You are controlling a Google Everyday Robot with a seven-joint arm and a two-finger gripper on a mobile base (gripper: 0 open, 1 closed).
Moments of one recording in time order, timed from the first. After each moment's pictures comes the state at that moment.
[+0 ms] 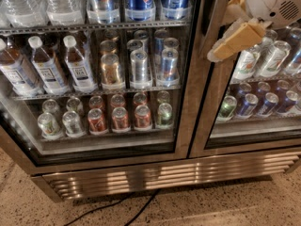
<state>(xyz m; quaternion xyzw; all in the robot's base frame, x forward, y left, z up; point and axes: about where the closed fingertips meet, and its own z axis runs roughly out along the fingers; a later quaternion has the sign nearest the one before) 0.522 -0.148 1.016 -0.63 0.69 0.11 0.33</state>
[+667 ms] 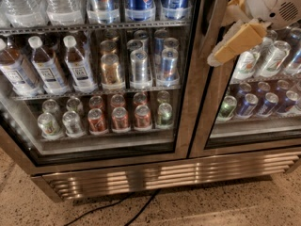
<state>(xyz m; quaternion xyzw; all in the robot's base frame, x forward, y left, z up) 0.525 -0.147 1.014 -0.63 0.69 0.13 0.34</state>
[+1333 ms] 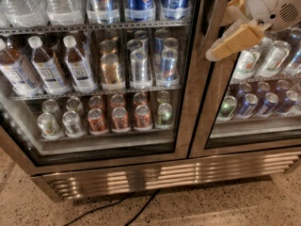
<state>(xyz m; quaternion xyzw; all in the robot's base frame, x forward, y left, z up) 0.521 -0.146 1.013 -0.63 0.69 0.14 0.34</state>
